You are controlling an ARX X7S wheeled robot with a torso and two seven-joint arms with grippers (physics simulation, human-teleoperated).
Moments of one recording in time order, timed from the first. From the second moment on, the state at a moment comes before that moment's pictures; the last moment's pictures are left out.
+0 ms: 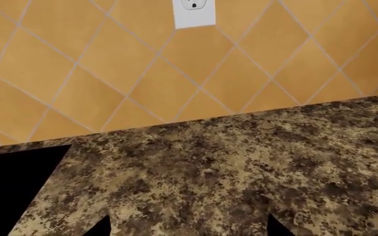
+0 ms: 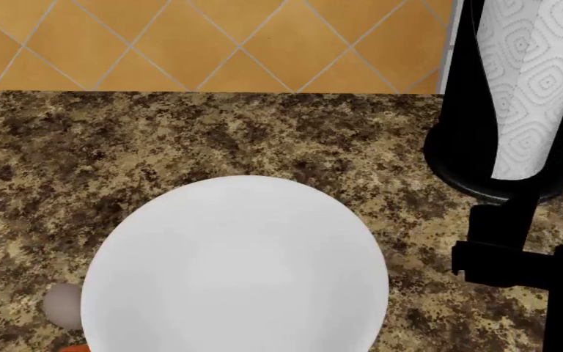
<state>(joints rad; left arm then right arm) -0.40 -0.81 0.07 0.28 -0.83 -0.62 -0.13 0.61 0.49 0.22 -0.84 0.85 1.46 0.77</state>
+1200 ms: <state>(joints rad) -0.33 -0.83 0.05 0.31 -0.83 -0.60 -0.13 0.56 0.61 0.22 -0.48 0.68 1.14 0.65</state>
